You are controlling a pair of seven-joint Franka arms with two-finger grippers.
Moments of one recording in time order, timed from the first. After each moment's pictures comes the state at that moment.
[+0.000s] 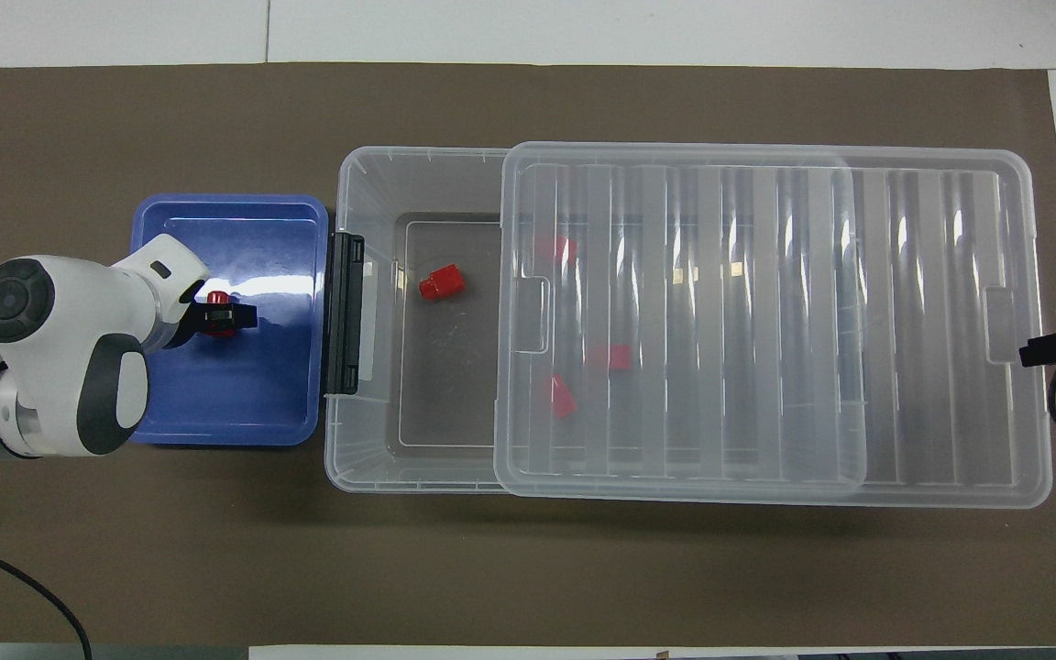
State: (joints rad) left arm -0.03 0.15 -0.06 -2.26 0.01 2.51 -0.07; right arm -0.10 -0.06 -0.23 -2.03 -0.06 1.93 -0.35
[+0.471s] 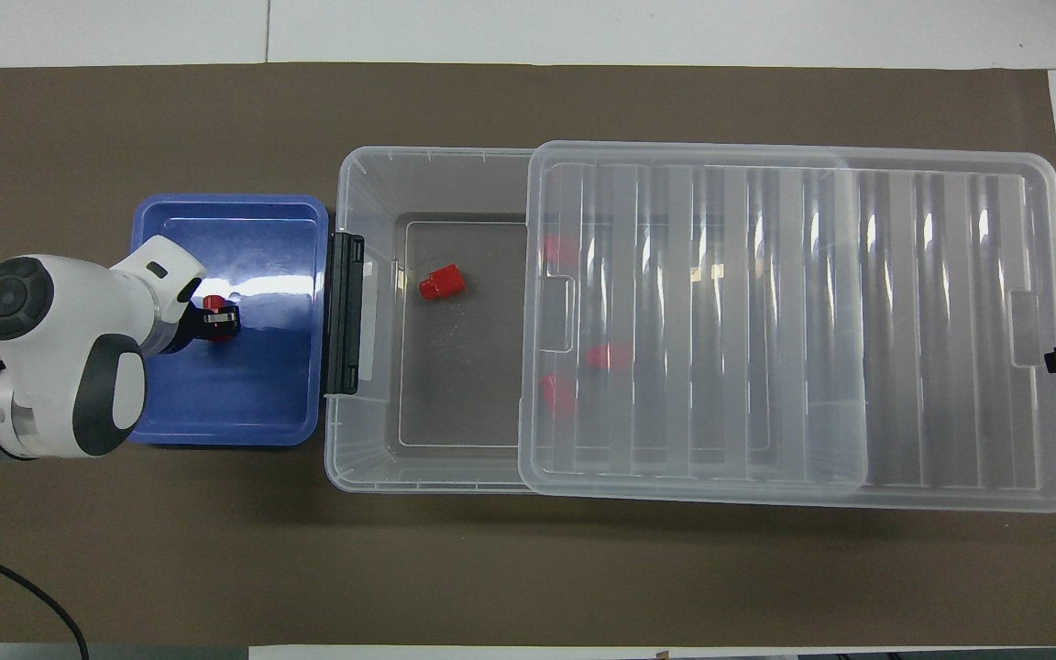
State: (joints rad) left arm -0.03 0.13 -0.06 -2.26 0.01 2.44 -0.15; right arm -0.12 -0.06 -0.25 -2.03 -0.07 1.93 -0.42
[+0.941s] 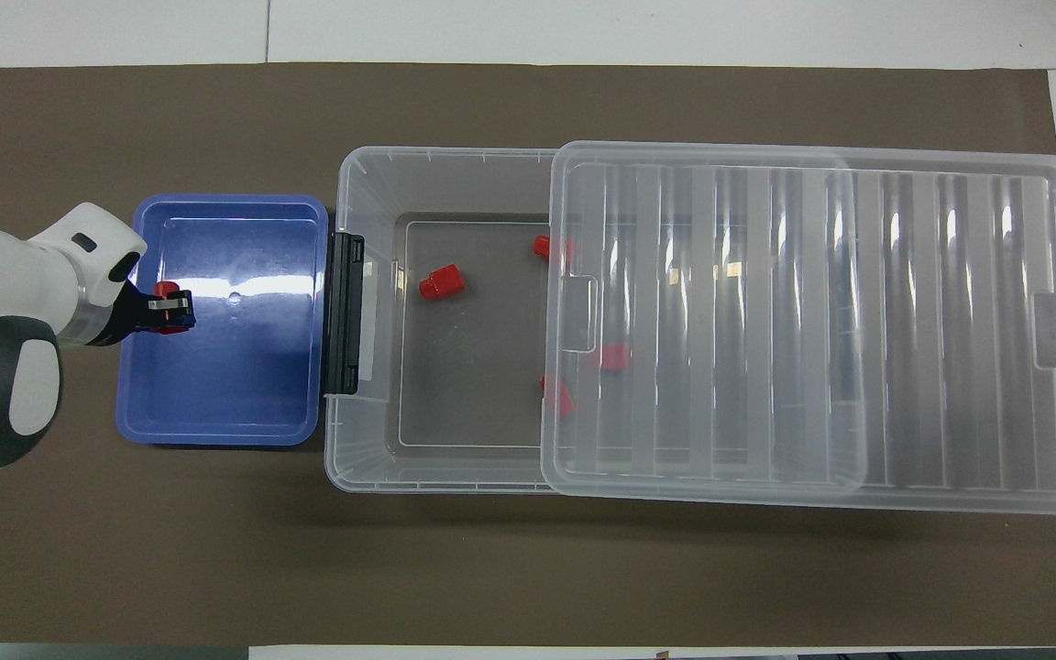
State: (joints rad) left arm -0.03 -0.04 -0.06 -2.11 0.01 2.12 -0.17; right arm -0.14 -0.06 -0.27 -2.04 -0.07 1.95 -0.49
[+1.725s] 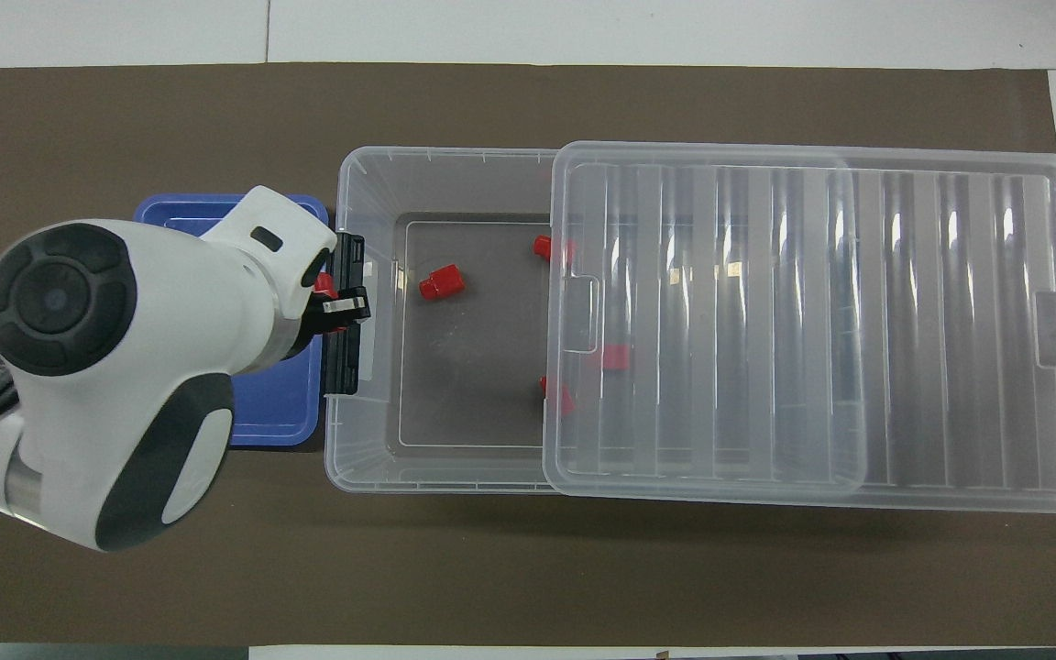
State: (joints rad) left arm -0.38 -0.06 -0.15 -1.94 0.01 2.03 -0.65; right arm -0.09 -0.02 -0.22 -1.83 -0.07 1.76 -0.40
